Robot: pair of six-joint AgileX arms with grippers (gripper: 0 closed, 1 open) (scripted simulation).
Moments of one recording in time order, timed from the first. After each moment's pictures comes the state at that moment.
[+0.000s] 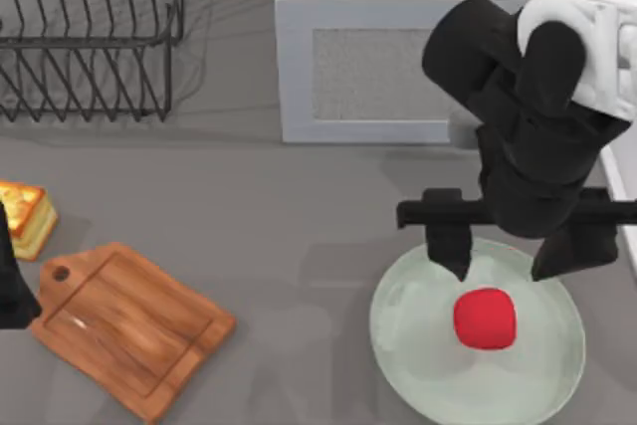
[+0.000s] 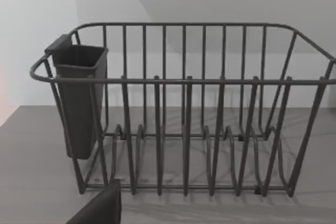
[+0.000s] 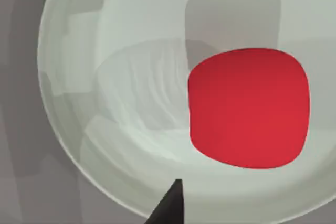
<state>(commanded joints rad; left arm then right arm) 0.00 0.00 0.00 0.00 0.00 0.00 0.65 1.73 1.37 -1.21 0.00 0.66</state>
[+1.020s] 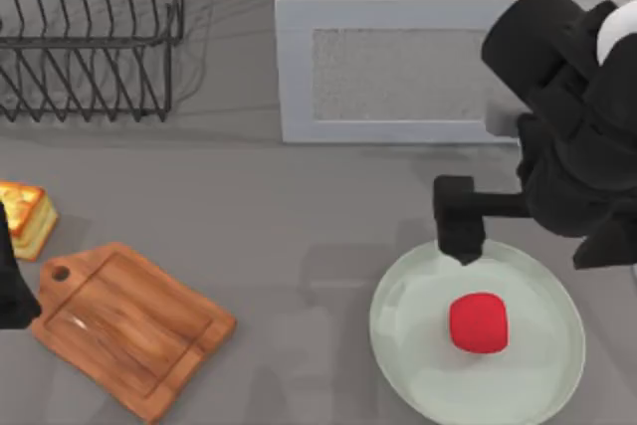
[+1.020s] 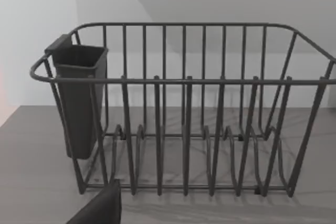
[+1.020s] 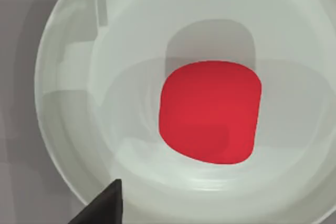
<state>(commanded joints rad) 0.00 0.00 0.00 0.00 0.00 0.00 0.59 1.59 1.24 -1.09 0.00 0.60</state>
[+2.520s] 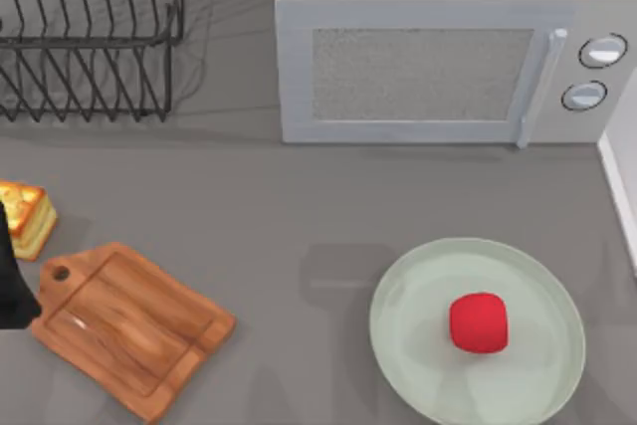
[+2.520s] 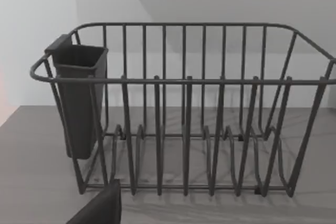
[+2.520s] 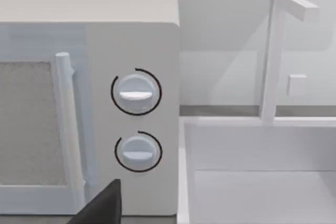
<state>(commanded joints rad) 0.00 0.00 0.00 0.00 0.00 0.00 0.00 0.00 0.00 0.00 0.00 0.00</state>
